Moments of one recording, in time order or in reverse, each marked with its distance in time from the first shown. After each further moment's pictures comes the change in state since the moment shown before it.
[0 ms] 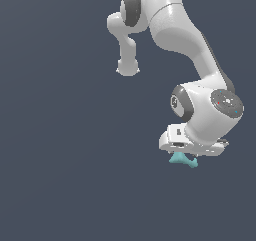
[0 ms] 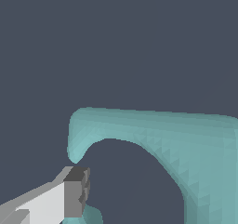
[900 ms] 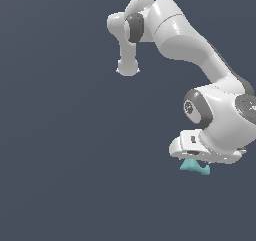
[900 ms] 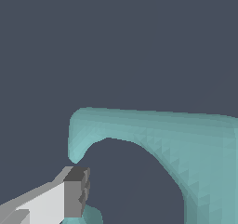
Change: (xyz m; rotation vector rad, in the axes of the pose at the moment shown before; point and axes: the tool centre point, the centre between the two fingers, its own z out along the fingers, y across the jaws) arm 0.025 -0.033 -0.012 -0.001 -0.002 0.000
